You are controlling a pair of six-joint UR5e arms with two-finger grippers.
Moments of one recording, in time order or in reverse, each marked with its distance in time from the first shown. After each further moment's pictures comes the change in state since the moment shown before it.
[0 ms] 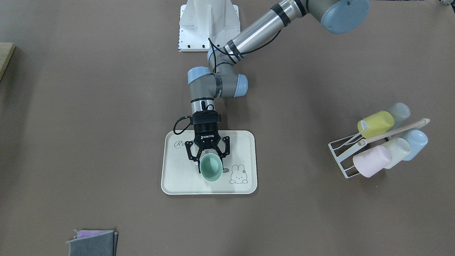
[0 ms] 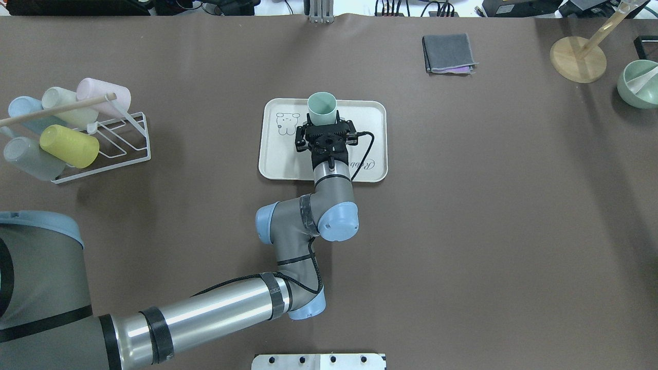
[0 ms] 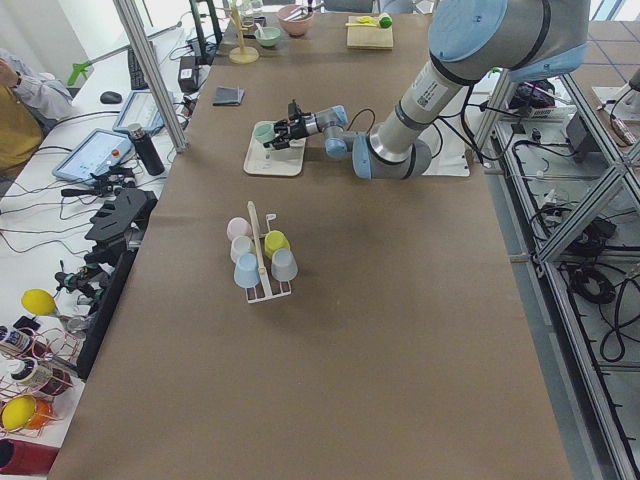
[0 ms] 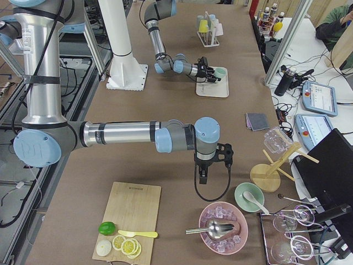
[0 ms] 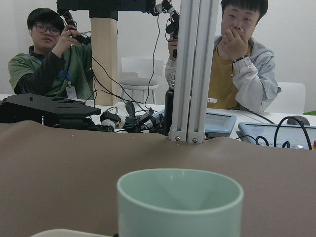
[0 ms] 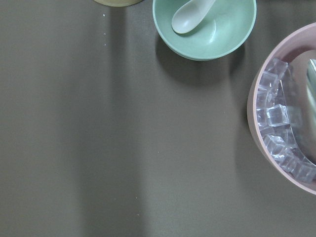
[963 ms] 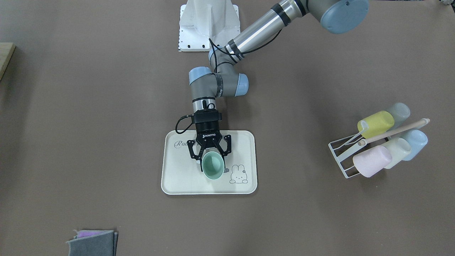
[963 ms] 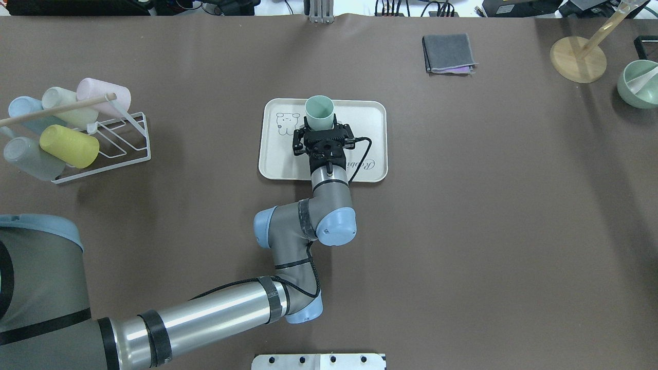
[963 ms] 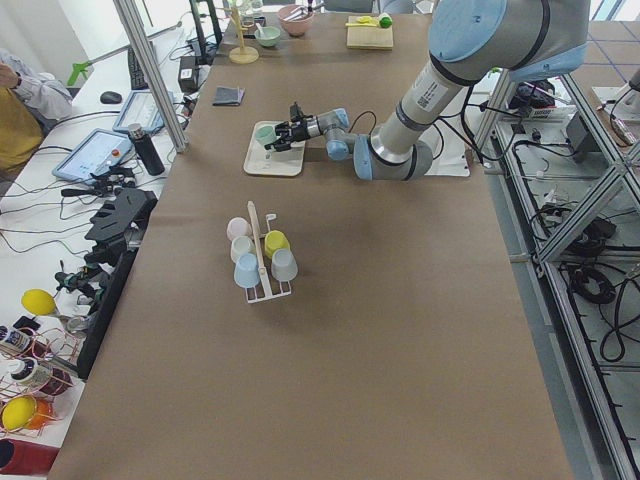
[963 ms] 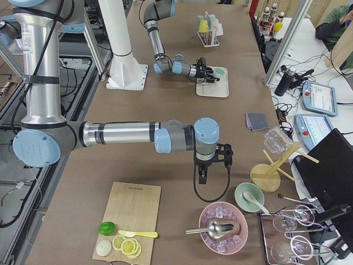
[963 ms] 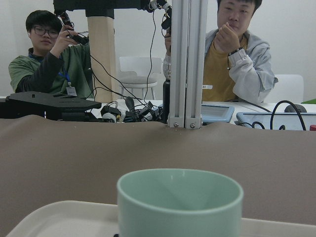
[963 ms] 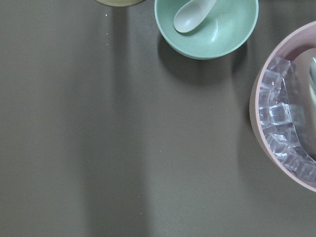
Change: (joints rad) left arm 0.008 0.012 0.003 0.004 0.028 -0.002; right arm 0.005 -0.004 0.000 0.002 0.014 -0.001
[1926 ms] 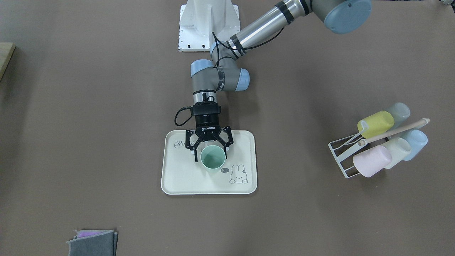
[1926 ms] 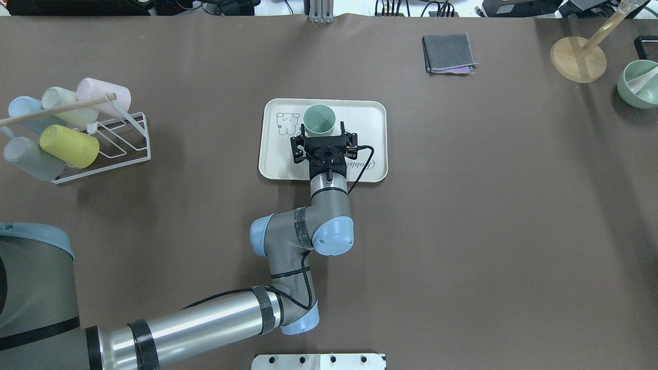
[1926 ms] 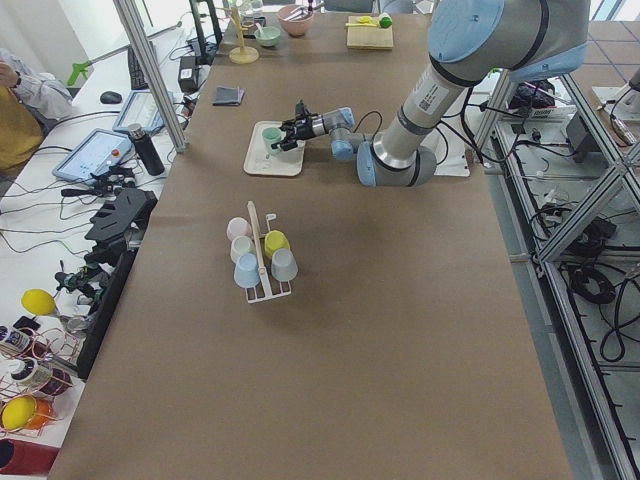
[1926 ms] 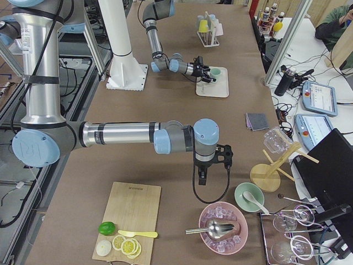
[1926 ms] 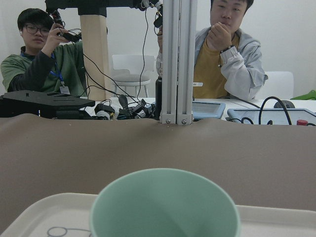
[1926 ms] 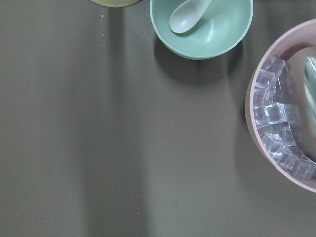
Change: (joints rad) left arm 0.018 0.069 -0.136 -0.005 -0.001 0.100; right arm 0.007 0.000 -0.005 0.000 0.000 -0.001
